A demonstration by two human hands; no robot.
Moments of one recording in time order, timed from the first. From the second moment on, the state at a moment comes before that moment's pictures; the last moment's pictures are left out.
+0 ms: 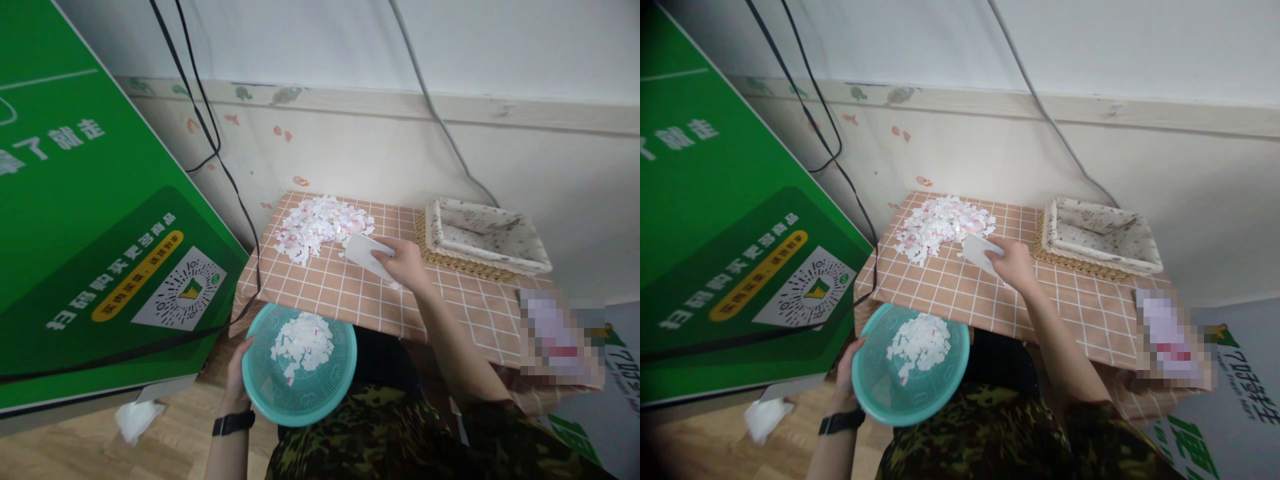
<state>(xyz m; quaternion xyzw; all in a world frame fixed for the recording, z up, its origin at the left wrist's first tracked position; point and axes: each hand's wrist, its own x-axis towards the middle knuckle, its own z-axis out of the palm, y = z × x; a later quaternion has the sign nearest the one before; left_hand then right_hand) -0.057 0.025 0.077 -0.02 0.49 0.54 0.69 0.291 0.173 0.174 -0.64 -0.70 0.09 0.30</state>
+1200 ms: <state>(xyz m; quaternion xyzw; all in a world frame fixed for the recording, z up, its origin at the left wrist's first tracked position) -0.060 0.024 0.077 -0.02 0.50 0.54 0.68 0.278 0.183 0.186 -0.59 -0.77 0.06 0.23</state>
